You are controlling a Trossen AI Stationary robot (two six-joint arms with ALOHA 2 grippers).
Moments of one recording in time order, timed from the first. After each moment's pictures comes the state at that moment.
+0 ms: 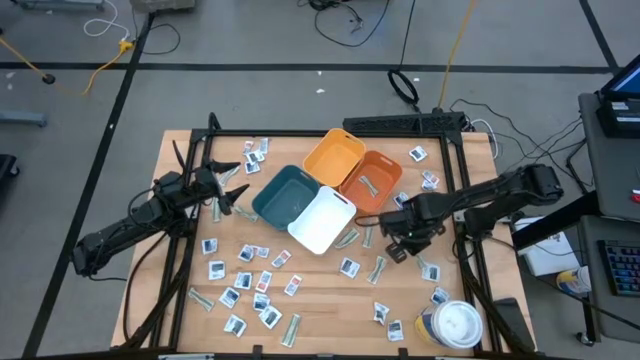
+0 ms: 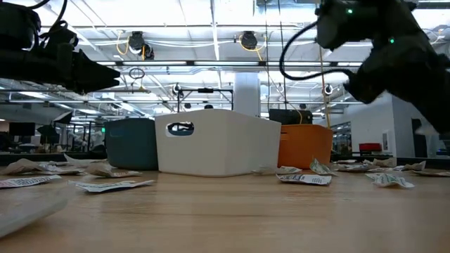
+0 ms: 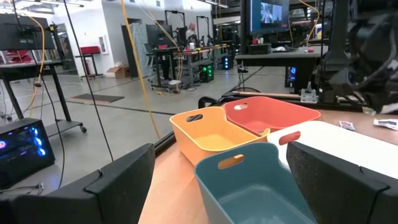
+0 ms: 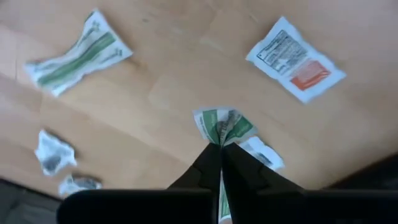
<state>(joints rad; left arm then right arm) 0.55 0.02 0.02 0.03 0.13 0.07 0.11 1.42 0.87 -1.08 -0.34 1.09</state>
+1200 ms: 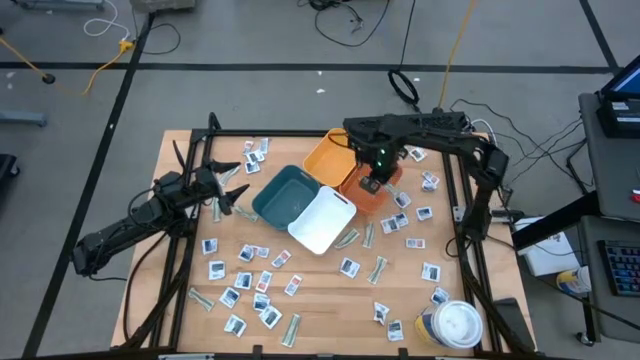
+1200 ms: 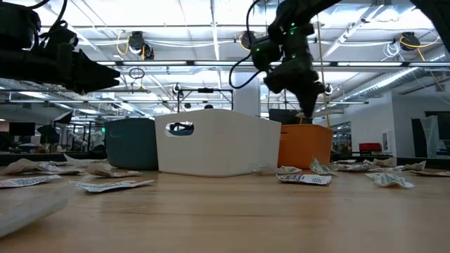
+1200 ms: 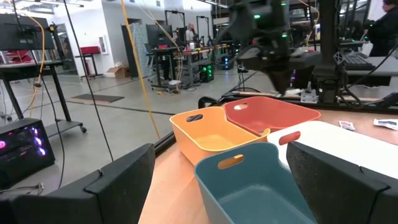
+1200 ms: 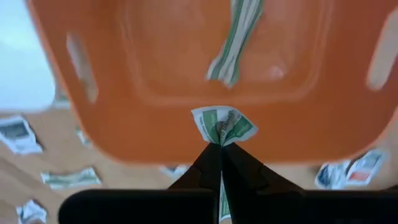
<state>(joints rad) 0.55 0.02 0.02 0.03 0.13 0.07 -0.48 1.85 1.57 -1.42 -0.10 0.20</state>
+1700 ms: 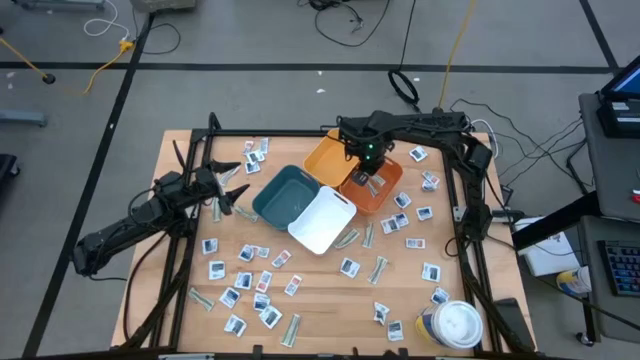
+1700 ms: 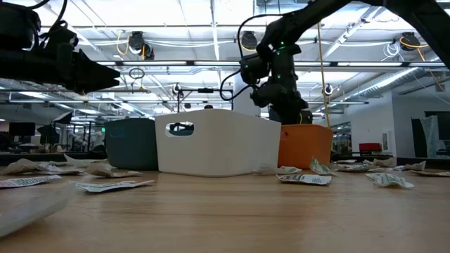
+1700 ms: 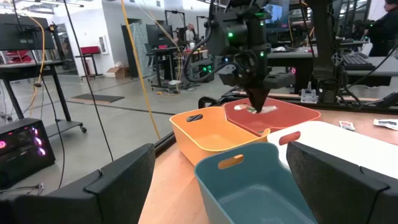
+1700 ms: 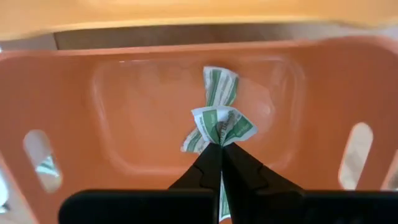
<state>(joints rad) 0.55 0.02 0.02 0.03 0.13 0.07 -0.53 1.98 1.62 -1.25 -0.05 0.13</state>
